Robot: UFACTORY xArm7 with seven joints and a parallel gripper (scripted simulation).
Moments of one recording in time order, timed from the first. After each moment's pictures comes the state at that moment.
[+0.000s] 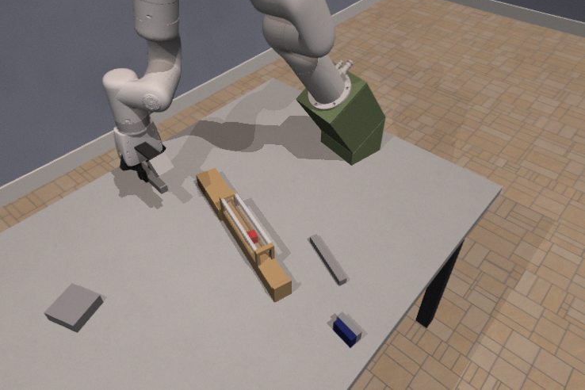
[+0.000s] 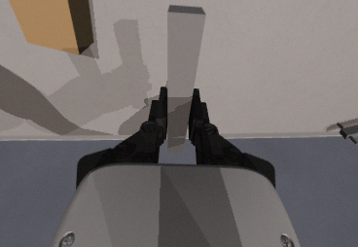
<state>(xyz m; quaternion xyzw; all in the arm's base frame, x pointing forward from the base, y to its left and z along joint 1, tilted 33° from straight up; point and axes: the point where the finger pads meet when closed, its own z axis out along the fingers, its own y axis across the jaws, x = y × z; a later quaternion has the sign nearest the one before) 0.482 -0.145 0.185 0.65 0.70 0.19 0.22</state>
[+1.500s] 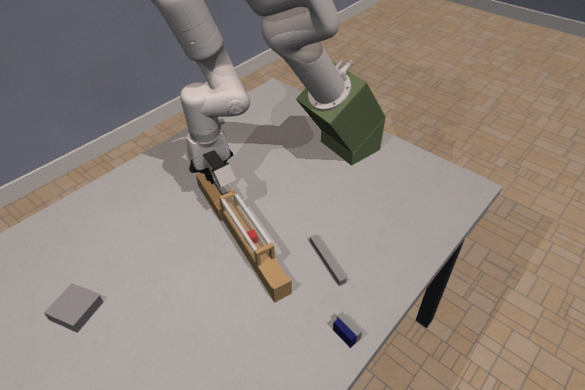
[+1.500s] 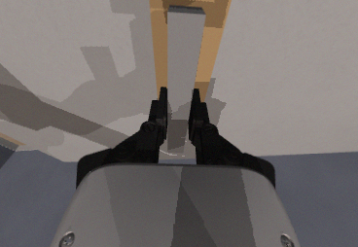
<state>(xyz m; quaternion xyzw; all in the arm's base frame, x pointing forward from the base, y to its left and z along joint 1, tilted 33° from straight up) 0.381 -0.072 0.066 0.74 0.62 0.17 0.19</state>
